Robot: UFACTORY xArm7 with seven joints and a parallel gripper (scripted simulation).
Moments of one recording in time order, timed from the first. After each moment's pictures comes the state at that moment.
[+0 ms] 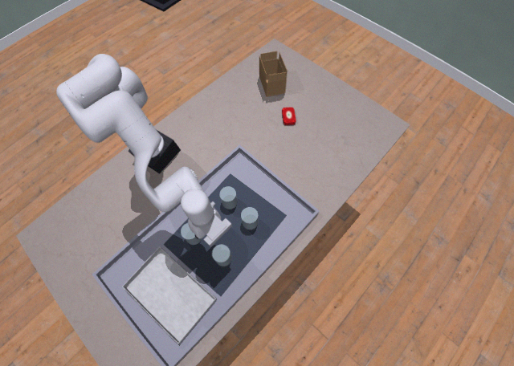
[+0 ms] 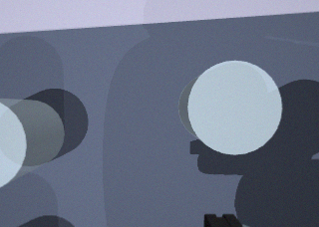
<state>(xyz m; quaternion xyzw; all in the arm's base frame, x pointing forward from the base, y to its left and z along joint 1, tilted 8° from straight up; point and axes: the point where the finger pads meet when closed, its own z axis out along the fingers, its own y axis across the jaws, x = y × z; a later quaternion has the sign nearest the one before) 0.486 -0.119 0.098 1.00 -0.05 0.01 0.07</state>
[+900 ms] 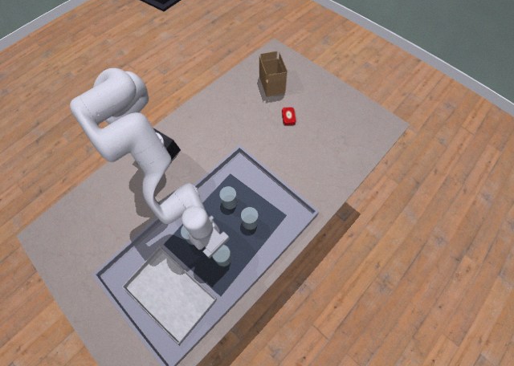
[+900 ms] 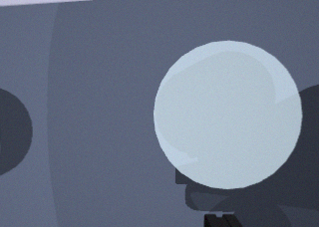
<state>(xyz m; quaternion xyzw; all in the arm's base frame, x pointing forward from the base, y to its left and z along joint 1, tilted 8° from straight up) 0.487 -0.152 0.026 1.00 -0.05 0.01 0.06</state>
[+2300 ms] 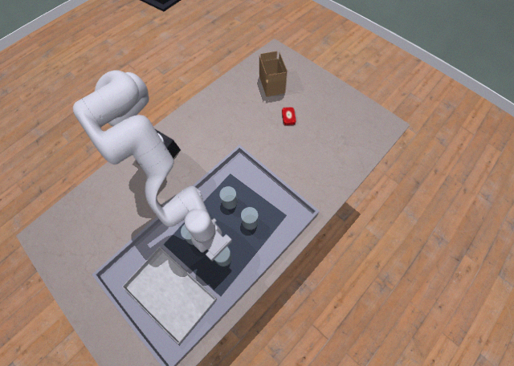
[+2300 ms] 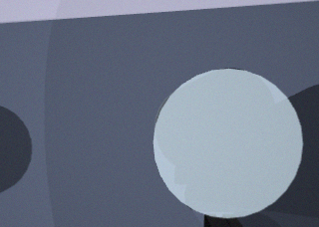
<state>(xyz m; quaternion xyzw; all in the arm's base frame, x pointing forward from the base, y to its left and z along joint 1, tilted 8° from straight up) 0.500 -0.154 0.025 1.00 -0.05 0.01 0.06</state>
